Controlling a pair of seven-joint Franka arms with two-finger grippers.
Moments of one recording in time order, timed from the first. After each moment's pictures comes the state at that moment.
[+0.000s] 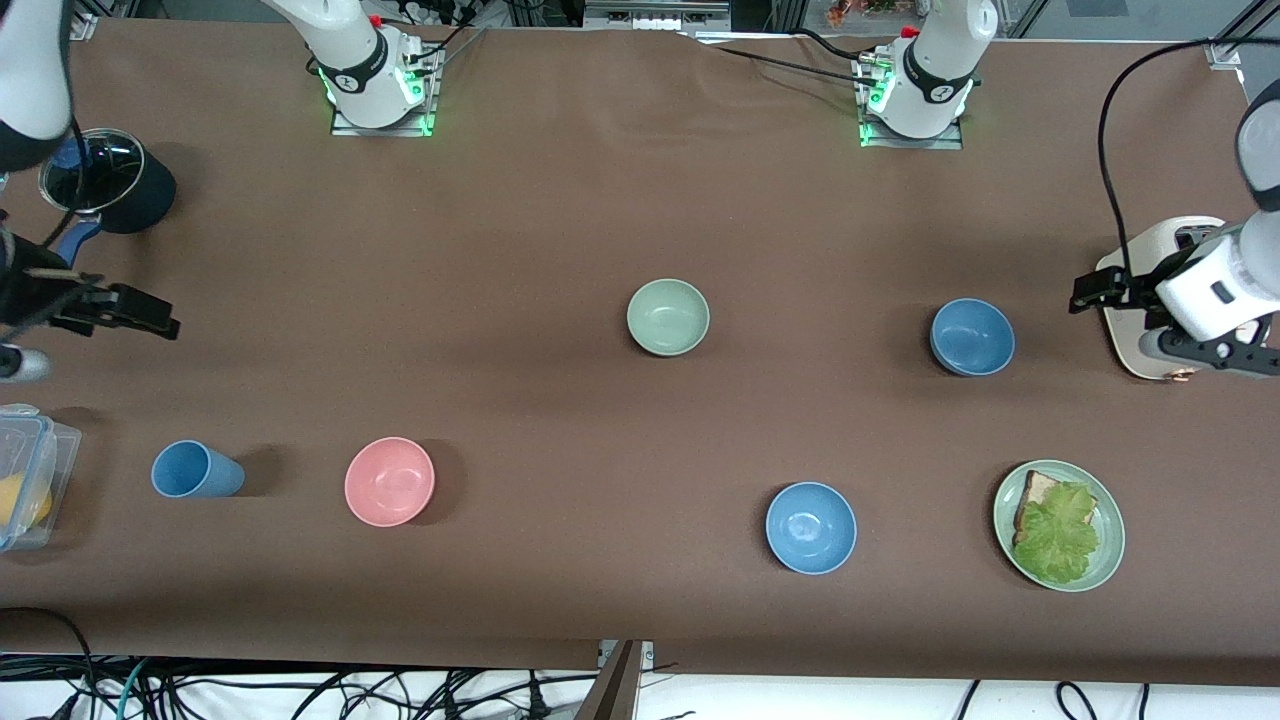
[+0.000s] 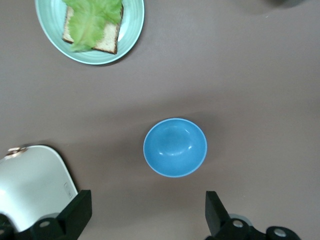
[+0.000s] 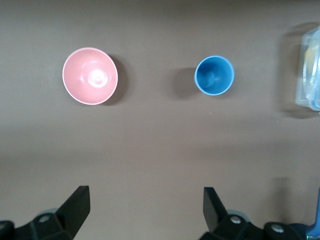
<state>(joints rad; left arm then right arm) 0.13 0.18 -0.03 -1.74 0.02 1.76 0.29 0.19 0.25 -0.27 -1.37 0.07 1.61 -0.03</state>
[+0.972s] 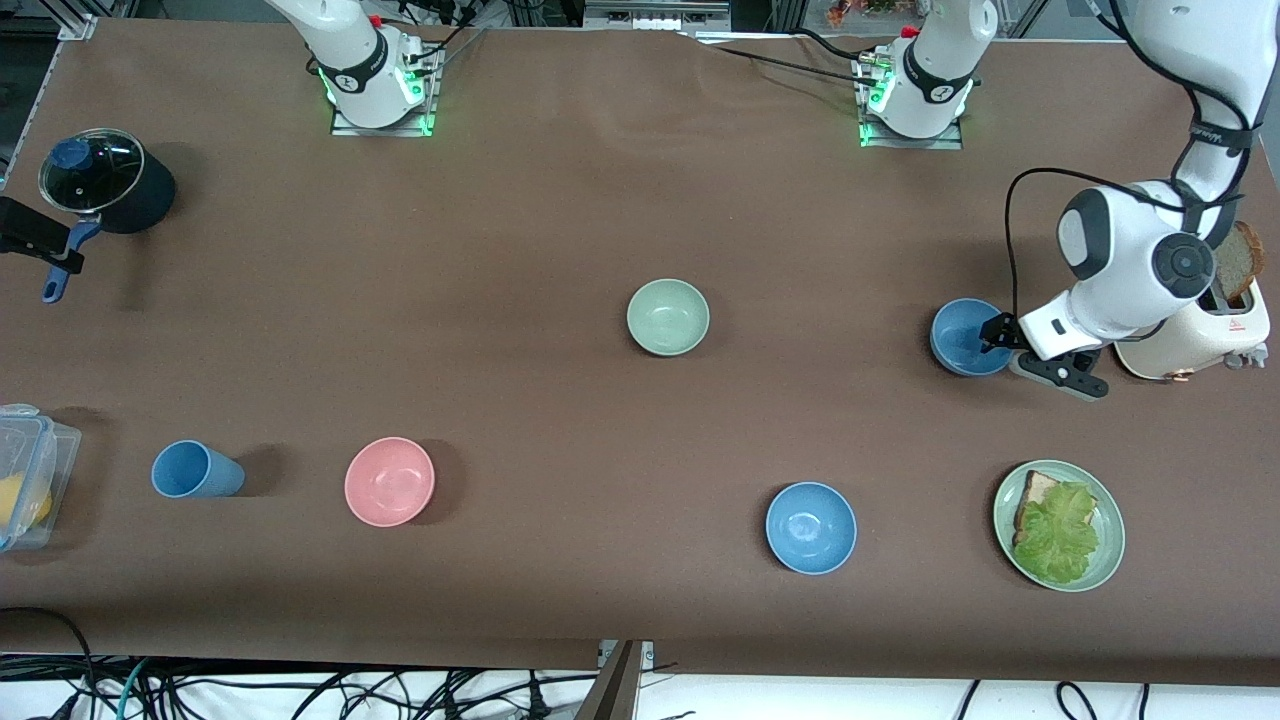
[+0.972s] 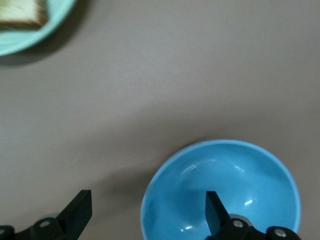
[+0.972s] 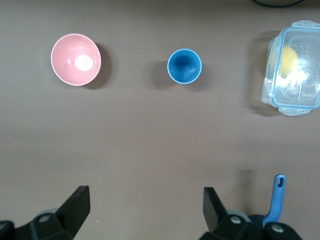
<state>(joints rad) 0.18 0.33 -0.04 -2.24 0.02 2.53 0.54 0.08 0.11 -0.24 -1.45 0.02 1.57 -0.22</state>
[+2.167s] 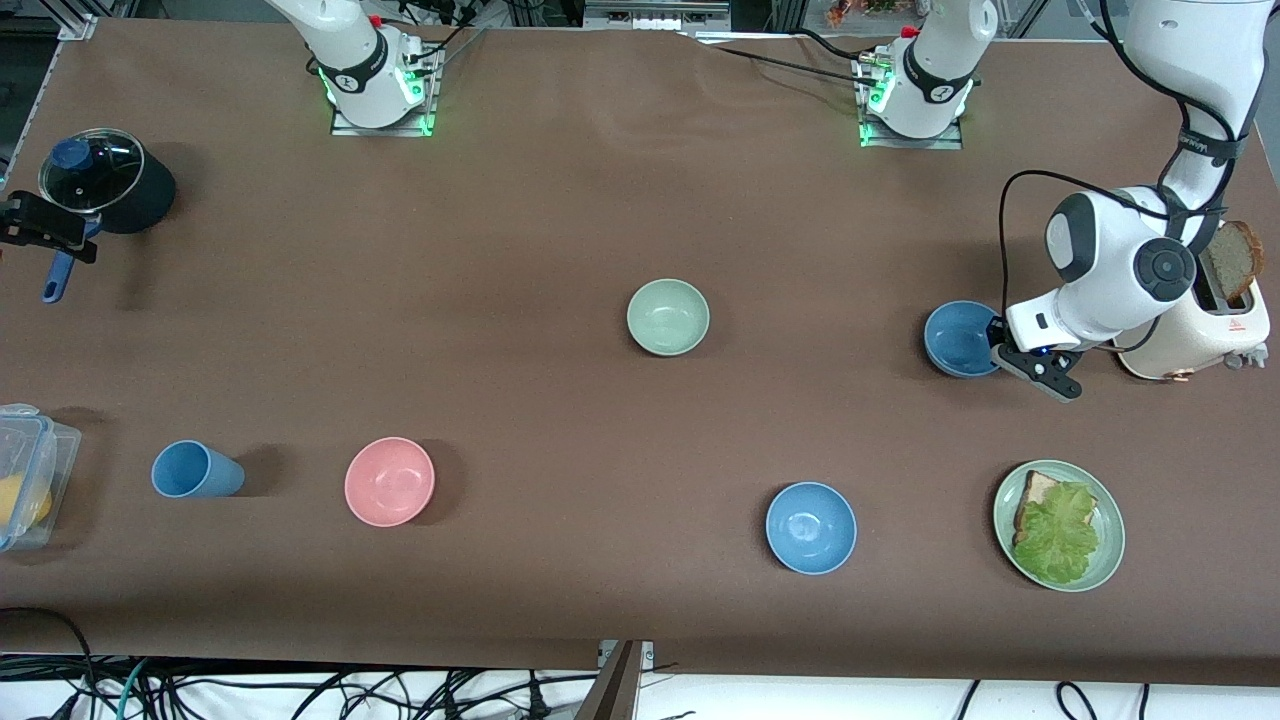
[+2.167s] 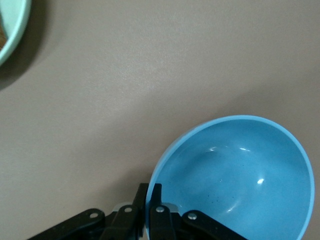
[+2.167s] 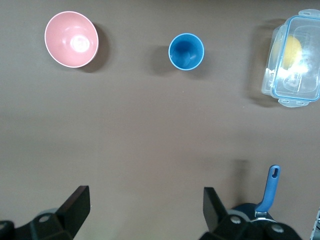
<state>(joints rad) 0.18 0.33 -0.05 -2.24 0.03 2.55 0.68 0.07 0.11 -0.20 -1.45 -0.02 1.52 -0.22</state>
